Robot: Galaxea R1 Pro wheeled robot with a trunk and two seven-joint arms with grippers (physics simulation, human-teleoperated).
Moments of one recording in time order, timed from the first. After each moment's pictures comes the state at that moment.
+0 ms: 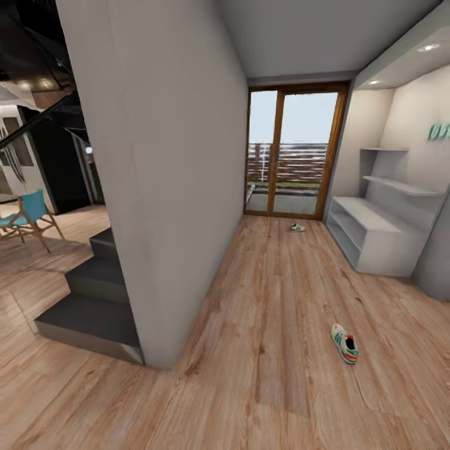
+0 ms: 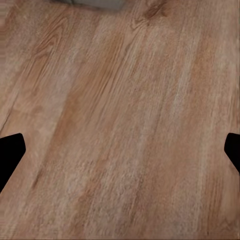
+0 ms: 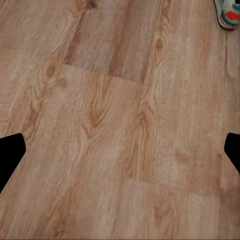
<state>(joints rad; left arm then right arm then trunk) -0.09 0.06 0.03 -0.38 0.03 -0.30 -0.01 -0.02 -0.11 -0.01 -0.61 -0.02 -0.19 0.00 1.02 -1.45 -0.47</state>
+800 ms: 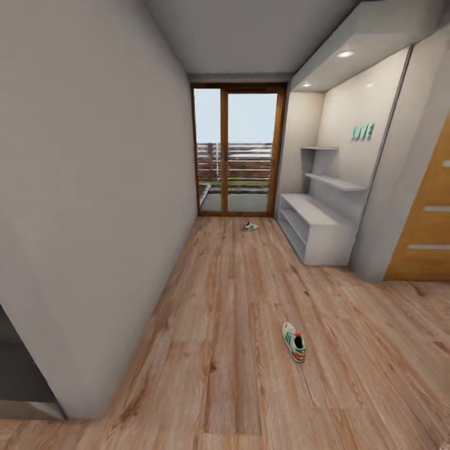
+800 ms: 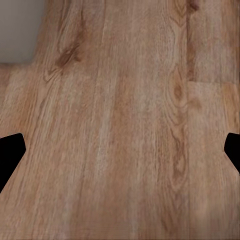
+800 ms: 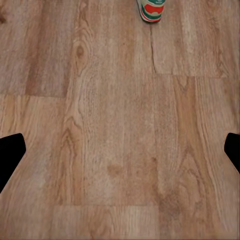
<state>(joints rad) -0.09 0.06 0.03 -0.38 0.03 -0.30 -0.01 -0.02 -0.11 -0.01 -0.61 -0.02 -0.19 0.01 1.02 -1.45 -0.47</state>
